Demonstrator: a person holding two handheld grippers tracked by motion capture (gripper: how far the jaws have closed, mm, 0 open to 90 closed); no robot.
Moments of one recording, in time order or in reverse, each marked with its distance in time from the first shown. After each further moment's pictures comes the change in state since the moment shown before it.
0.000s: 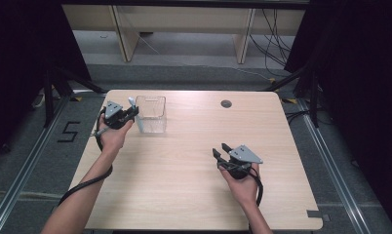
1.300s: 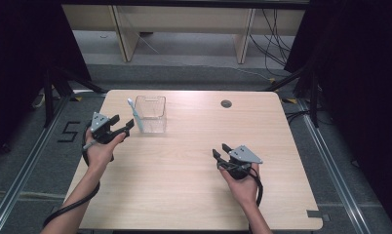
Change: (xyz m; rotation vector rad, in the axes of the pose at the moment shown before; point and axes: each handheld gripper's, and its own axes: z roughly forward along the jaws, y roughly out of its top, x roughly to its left) left arm -0.003 -0.016 -0.058 0.001 0.014 -0.052; right arm 0.000 -0.002 0.001 0.006 -0.001 -0.001
